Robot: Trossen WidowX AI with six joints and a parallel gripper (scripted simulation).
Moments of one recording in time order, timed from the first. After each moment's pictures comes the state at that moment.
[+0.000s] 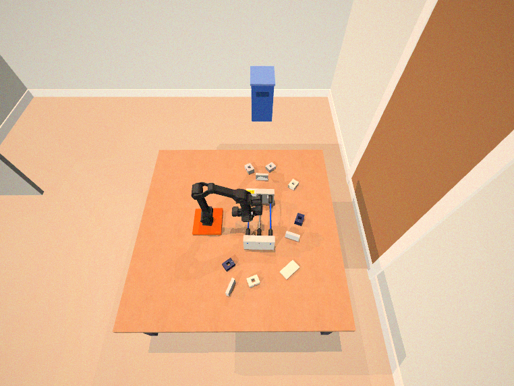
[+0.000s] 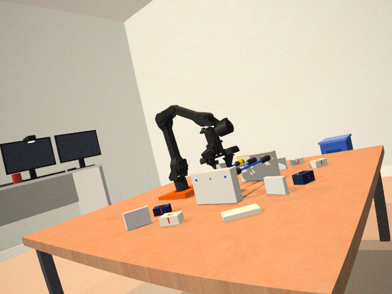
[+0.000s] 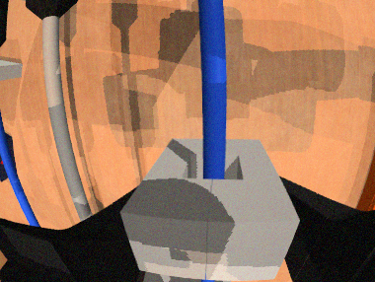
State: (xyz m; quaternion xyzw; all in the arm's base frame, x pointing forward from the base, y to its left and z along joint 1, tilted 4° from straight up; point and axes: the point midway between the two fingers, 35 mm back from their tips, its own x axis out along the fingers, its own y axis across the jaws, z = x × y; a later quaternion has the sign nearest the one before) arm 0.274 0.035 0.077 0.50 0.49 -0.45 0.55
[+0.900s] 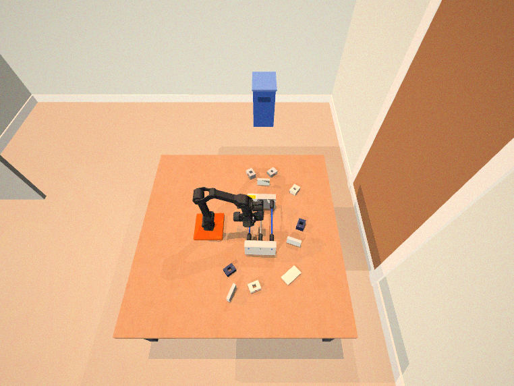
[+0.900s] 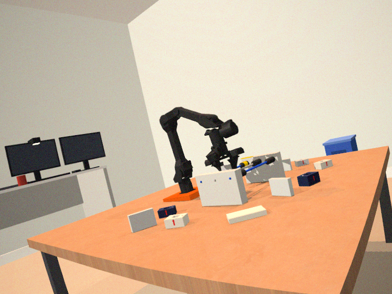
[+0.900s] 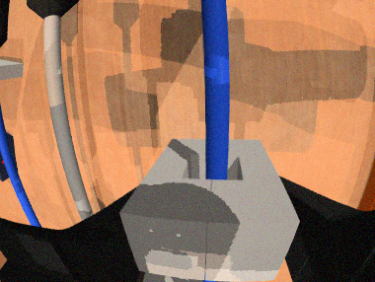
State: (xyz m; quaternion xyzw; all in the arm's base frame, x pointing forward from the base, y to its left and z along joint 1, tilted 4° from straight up) arm 0.275 0.035 0.076 0.50 0.49 -0.45 0.56
